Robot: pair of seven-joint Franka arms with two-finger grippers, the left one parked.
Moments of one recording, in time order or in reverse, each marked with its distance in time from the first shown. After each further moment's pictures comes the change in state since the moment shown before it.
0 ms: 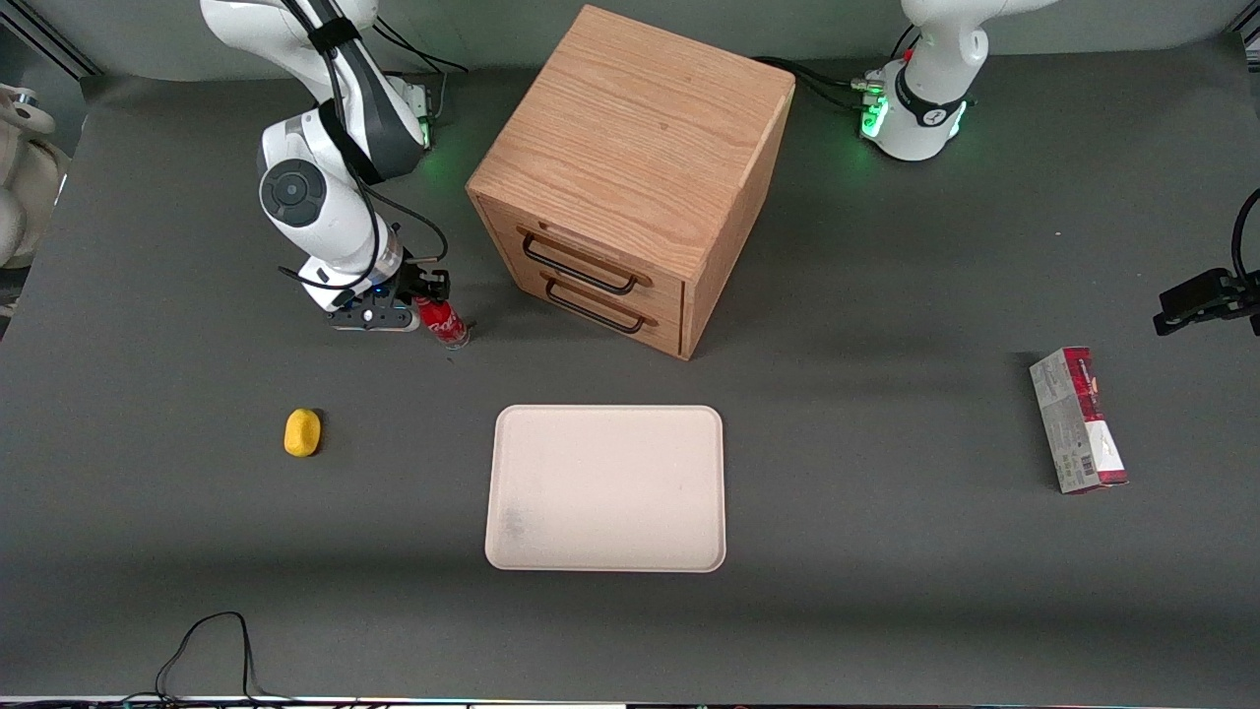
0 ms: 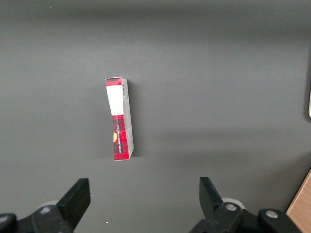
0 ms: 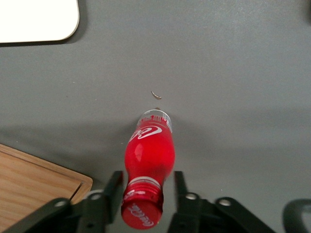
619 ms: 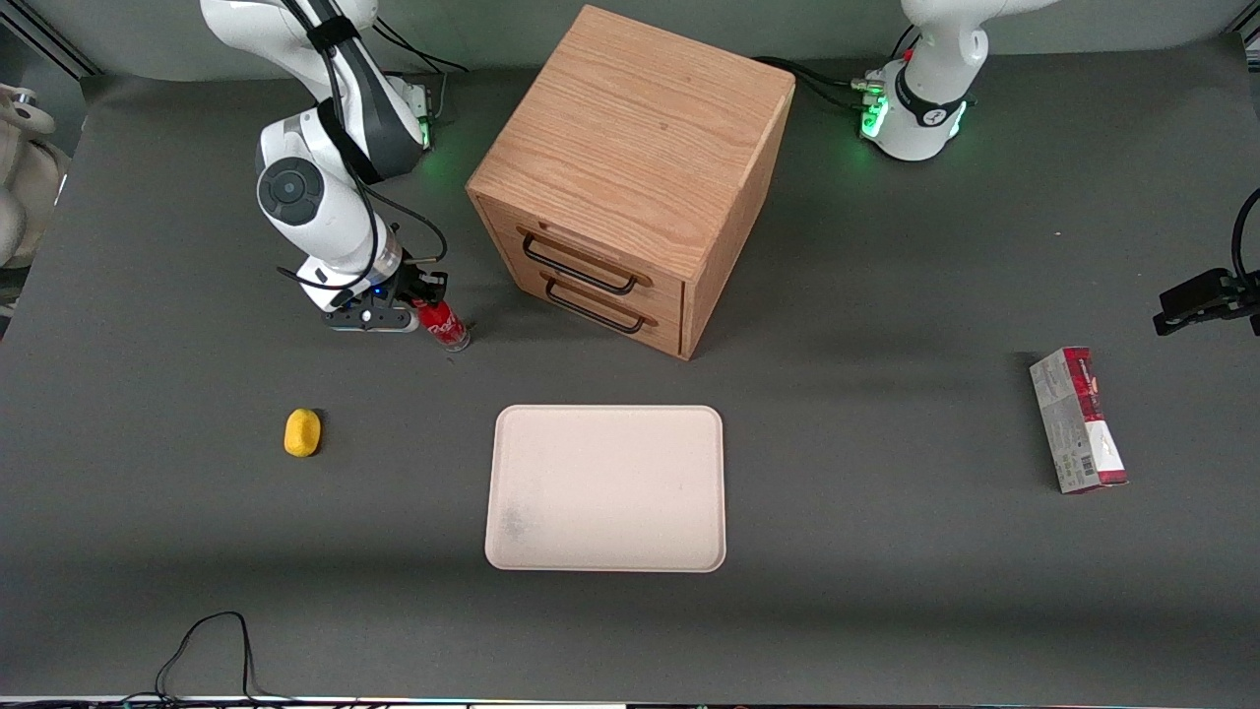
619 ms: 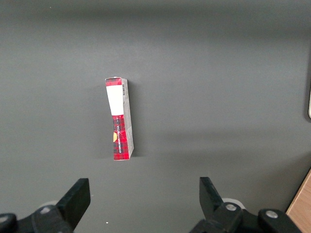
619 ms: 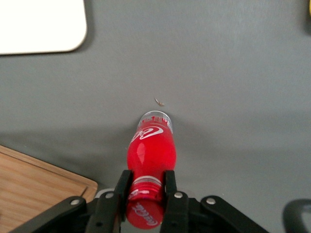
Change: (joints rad) arm -0.003 -0.005 -0.002 0.033 0.000 -0.008 0.000
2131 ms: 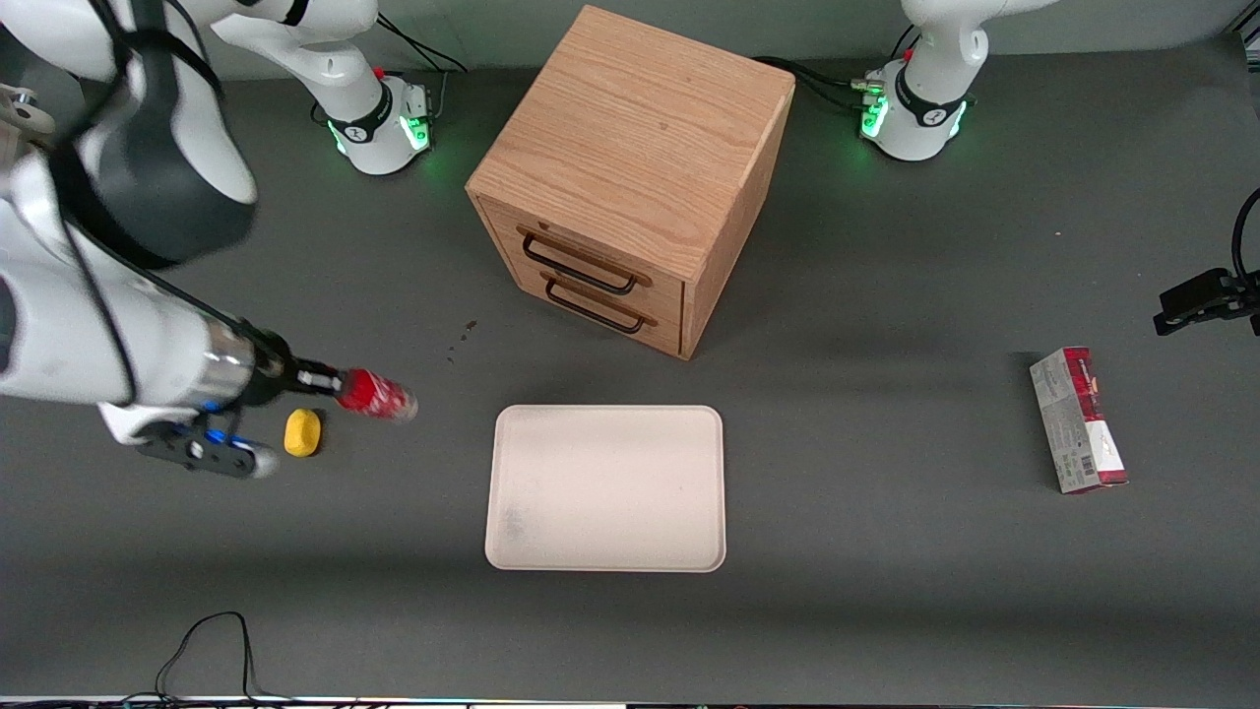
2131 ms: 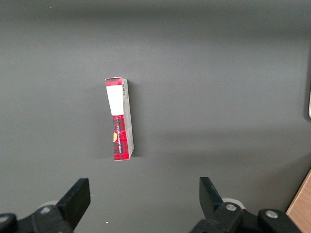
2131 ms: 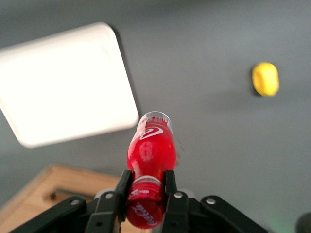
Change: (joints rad) arm -0.027 0.618 -0.015 1.359 -0.061 -0.813 0.190
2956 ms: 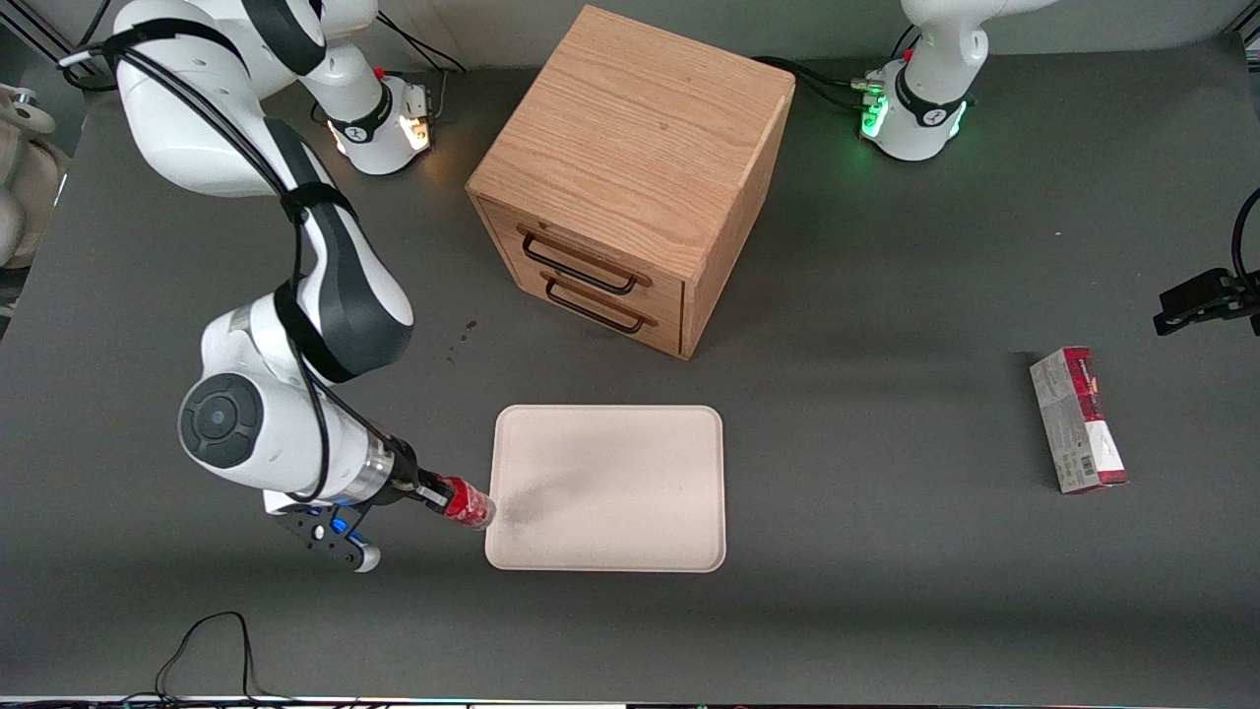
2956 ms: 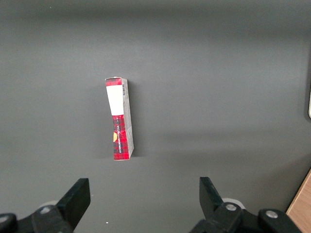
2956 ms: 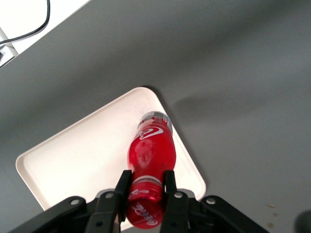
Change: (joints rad) arm 0.080 0.226 -0.003 0.030 -0.061 0.388 0.307
